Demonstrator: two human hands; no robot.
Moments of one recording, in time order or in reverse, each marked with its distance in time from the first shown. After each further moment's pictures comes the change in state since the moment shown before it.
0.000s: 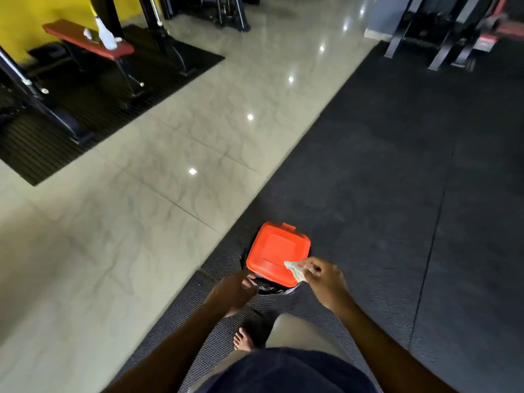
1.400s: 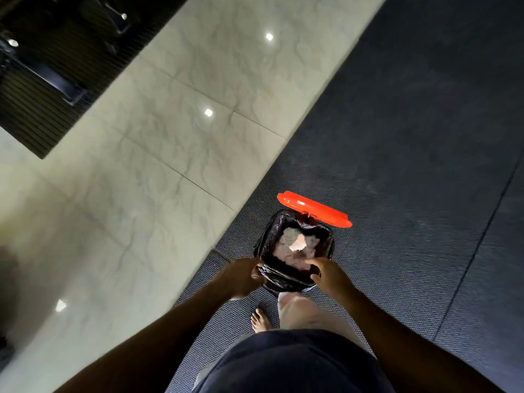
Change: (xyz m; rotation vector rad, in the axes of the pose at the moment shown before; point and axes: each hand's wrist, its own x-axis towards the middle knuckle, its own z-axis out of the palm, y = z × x) left_hand 0.204 0.009 -0.070 0.218 -0.302 -0.134; right_hand 0.227 0.078 0.048 -0.258 -0.500 0.022
